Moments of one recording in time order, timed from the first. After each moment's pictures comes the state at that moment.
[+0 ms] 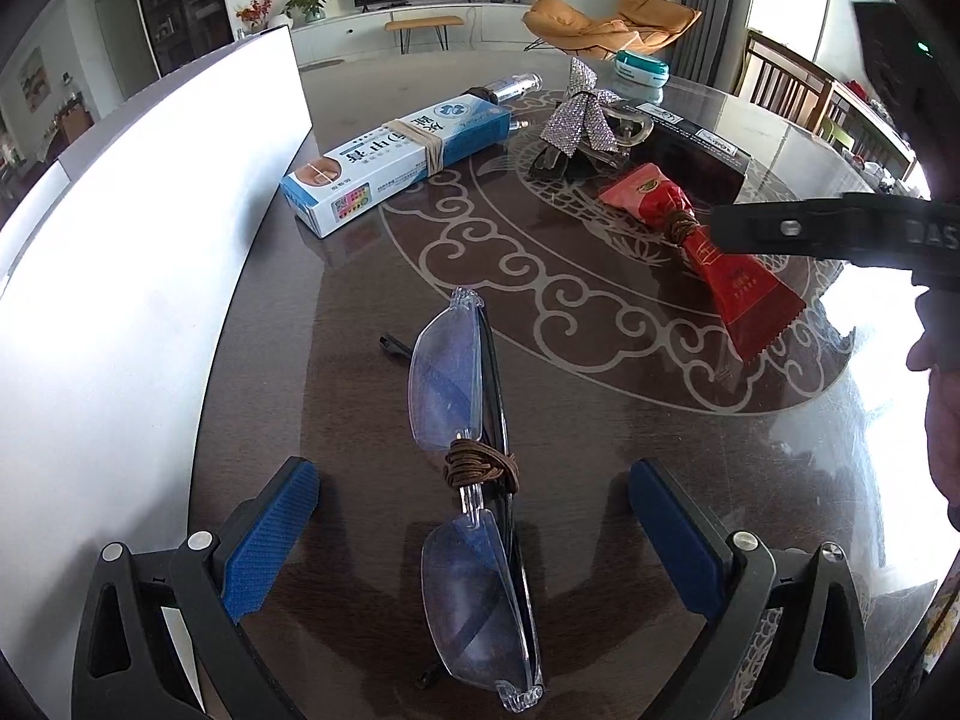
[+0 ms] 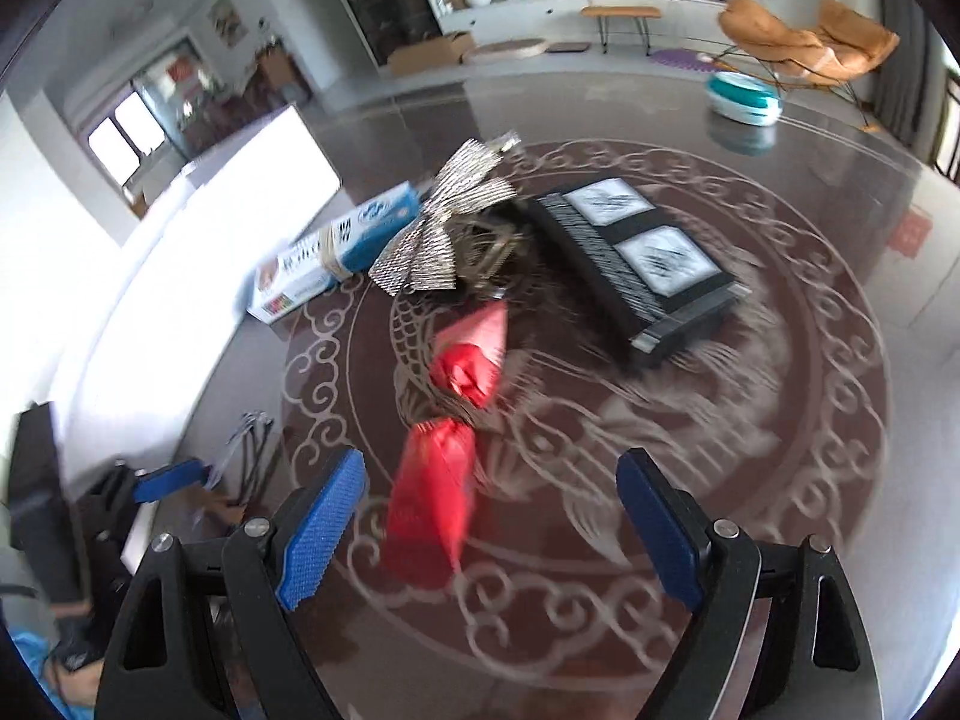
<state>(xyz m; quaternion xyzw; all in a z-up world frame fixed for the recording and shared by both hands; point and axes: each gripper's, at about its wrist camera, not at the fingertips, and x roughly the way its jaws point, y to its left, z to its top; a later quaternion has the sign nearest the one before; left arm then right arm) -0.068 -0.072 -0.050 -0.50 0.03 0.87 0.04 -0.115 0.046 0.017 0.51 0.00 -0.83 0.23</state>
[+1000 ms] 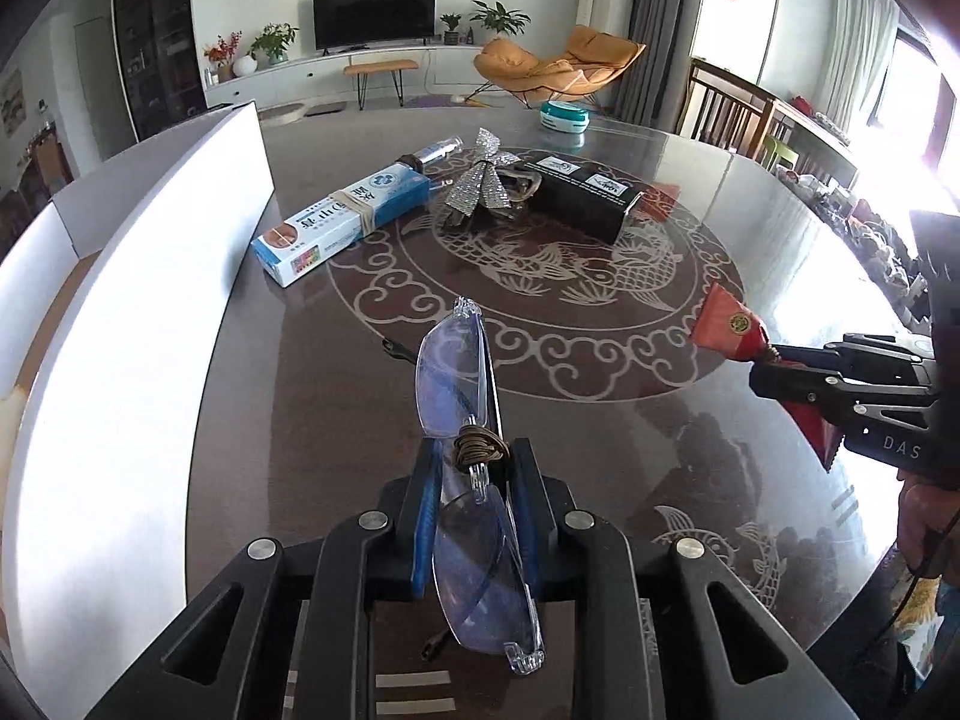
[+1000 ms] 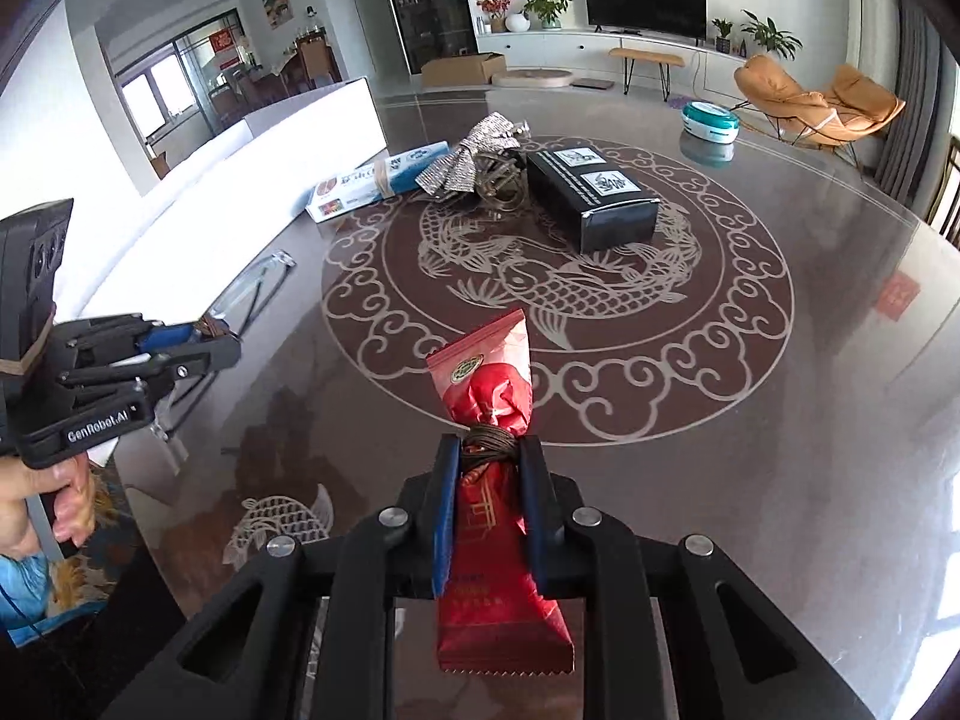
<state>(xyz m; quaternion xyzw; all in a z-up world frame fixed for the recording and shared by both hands) -0.020 -0.054 -0.003 -0.45 0.02 0.89 0.11 0.007 0.113 0.034 0.45 0.05 -0.85 0.25</state>
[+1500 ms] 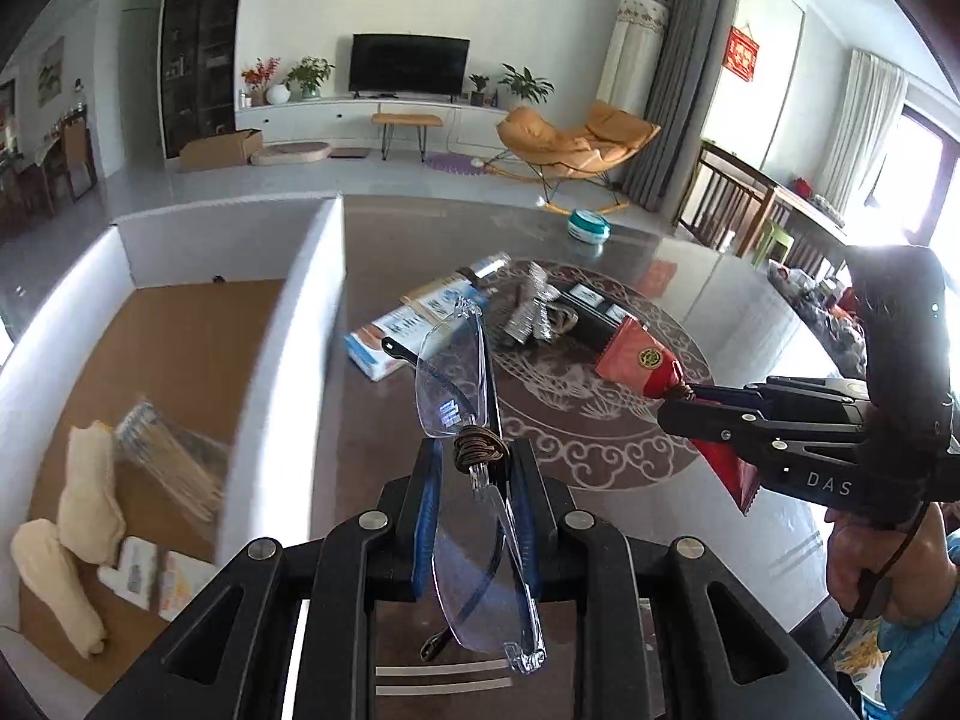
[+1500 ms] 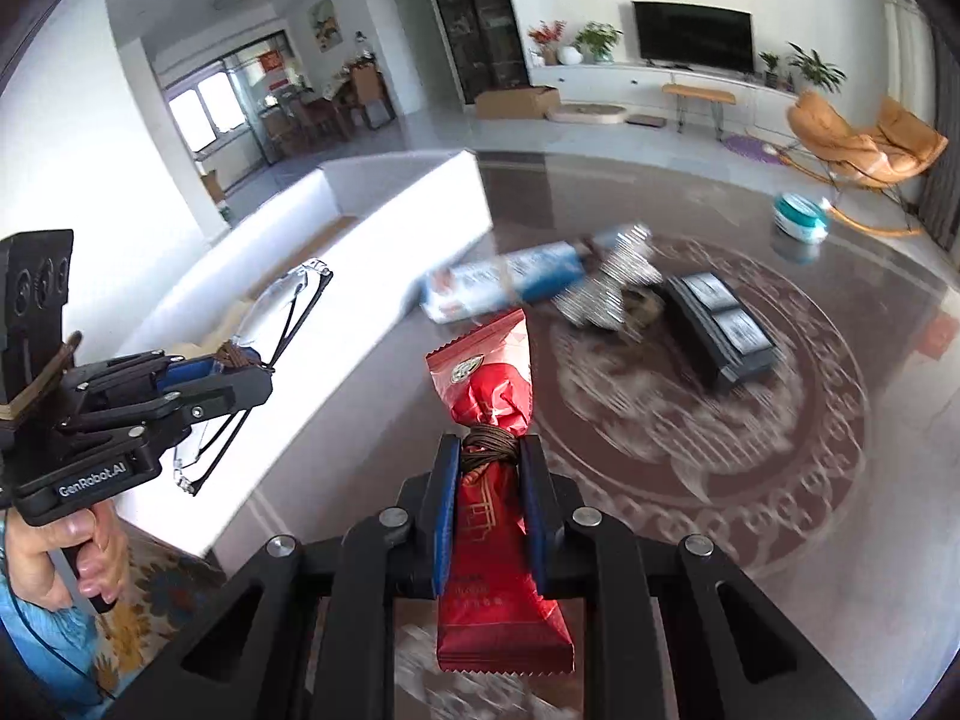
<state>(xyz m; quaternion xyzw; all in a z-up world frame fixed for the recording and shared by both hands) -0.004 -0.144 0.087 -0.38 -0.05 0.92 0.09 -0.005 0.020 0.106 0.42 0.03 -0.85 0.32</state>
